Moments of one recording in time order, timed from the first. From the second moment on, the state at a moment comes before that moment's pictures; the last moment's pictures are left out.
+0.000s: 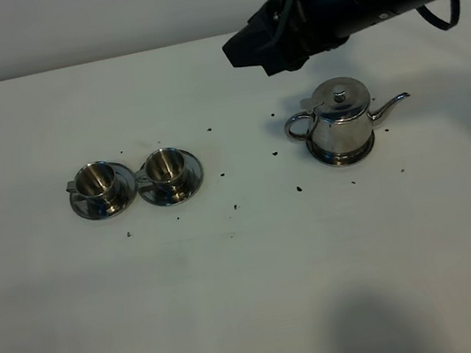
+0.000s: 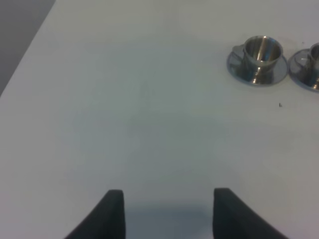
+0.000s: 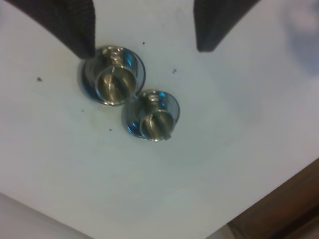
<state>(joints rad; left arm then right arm) 0.11 0.01 -0.51 0.06 1.06 -0.07 0.44 1.63 -1.39 0.89 0.72 -0.84</state>
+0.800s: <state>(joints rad) 0.11 0.00 -0.51 0.06 1.06 -0.07 0.48 2.17 -2.05 0.30 0.99 -0.32</state>
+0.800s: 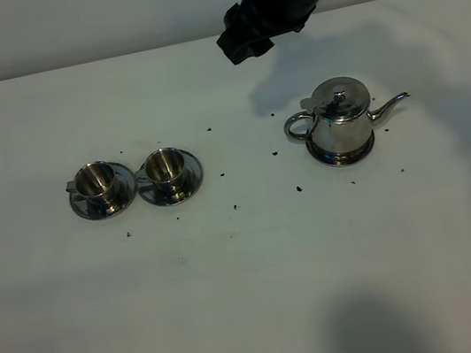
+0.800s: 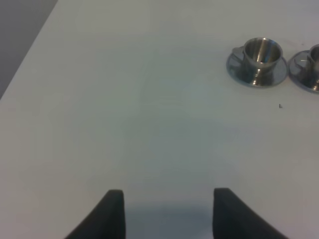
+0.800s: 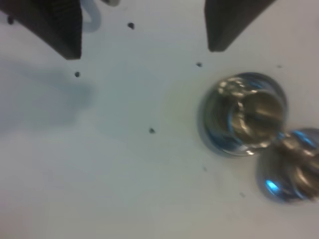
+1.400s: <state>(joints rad) 0.11 0.00 -0.51 0.06 1.06 -0.06 0.57 2.43 -2.28 0.04 1.20 -0.28</state>
